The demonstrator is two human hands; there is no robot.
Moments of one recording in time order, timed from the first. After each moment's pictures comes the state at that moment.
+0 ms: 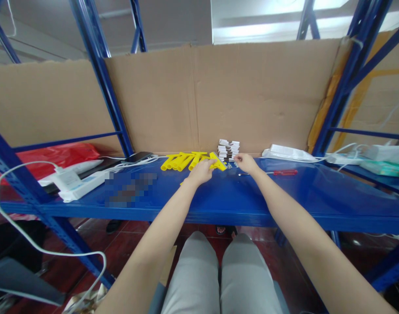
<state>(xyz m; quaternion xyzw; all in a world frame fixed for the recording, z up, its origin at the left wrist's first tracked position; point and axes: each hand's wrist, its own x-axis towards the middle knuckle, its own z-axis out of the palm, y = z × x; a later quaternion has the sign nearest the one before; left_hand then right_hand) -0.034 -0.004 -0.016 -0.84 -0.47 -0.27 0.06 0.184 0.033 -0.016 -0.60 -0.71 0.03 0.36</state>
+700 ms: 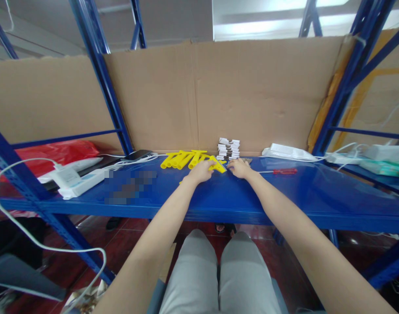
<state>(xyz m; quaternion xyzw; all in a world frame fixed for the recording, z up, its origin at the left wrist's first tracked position) -0.034 0.000 -0.018 -0.85 -0.47 -0.25 0.03 0.170 0.024 -0.029 -0.57 -0.80 -0.06 0.15</state>
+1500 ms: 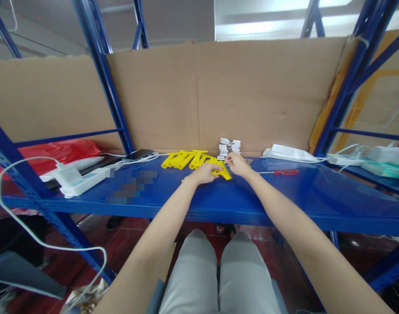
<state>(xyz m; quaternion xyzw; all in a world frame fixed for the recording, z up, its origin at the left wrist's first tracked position) -0.034 0.002 -0.018 -0.89 -0.40 -0.21 -0.06 0.161 0.038 -0.027 -0.48 -0.80 -0.07 0.36</state>
